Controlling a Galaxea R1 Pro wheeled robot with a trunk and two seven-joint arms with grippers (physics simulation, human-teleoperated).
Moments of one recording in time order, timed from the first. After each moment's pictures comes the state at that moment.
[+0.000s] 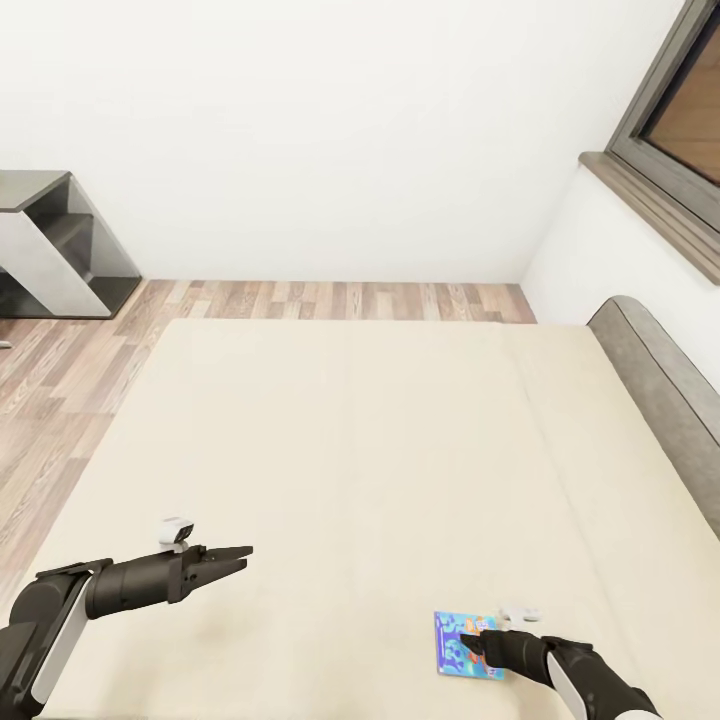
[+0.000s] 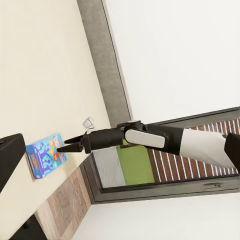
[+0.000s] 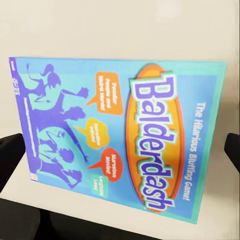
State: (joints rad) left arm -0.30 0.28 0.16 -1.32 0.26 0.82 -1.47; right arm -0.50 -0.12 -0.15 -0.38 0.04 0.26 0.47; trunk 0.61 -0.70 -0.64
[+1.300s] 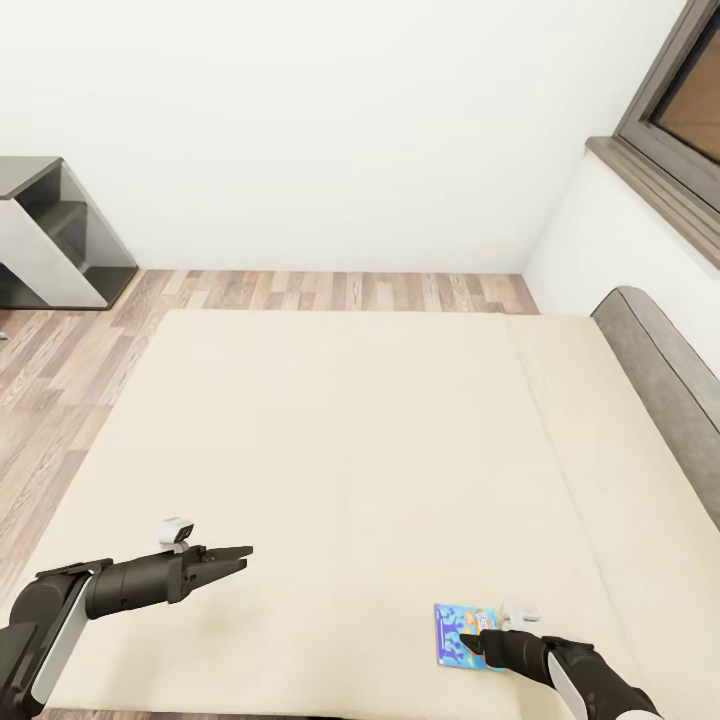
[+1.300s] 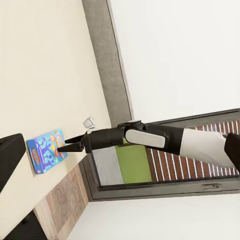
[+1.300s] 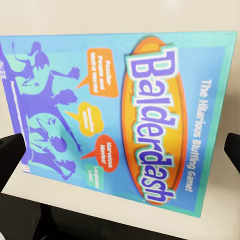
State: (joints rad) left arm -0.30 0.28 0.16 -1.32 0.26 0.82 -1.47; right arm -0.50 -0.13 -0.15 -0.38 0.04 0.26 0.48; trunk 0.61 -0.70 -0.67
